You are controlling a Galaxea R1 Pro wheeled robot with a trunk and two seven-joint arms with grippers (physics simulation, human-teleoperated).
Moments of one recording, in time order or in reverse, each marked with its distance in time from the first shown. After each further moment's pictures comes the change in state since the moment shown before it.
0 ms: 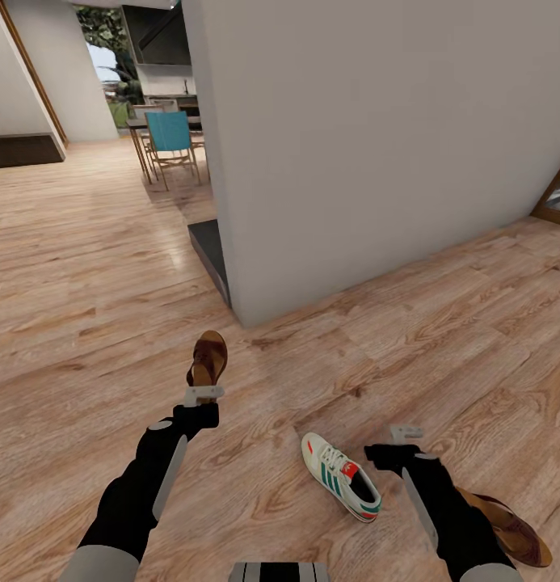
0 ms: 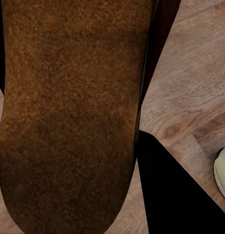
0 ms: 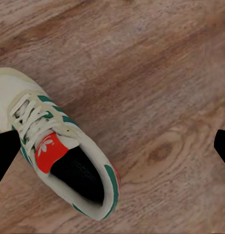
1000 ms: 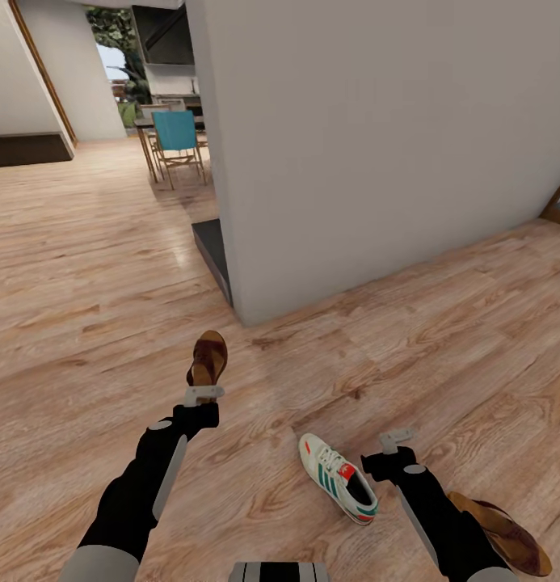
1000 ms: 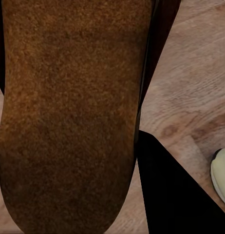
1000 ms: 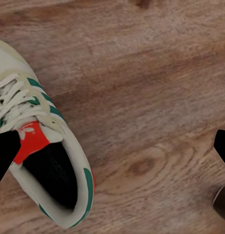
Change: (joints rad) left arm 0.000 0.000 0.000 -0.001 0.000 0.000 0.000; right arm 0.000 -0.039 0.144 0.095 0.079 -0.129 -0.001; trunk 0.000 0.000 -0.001
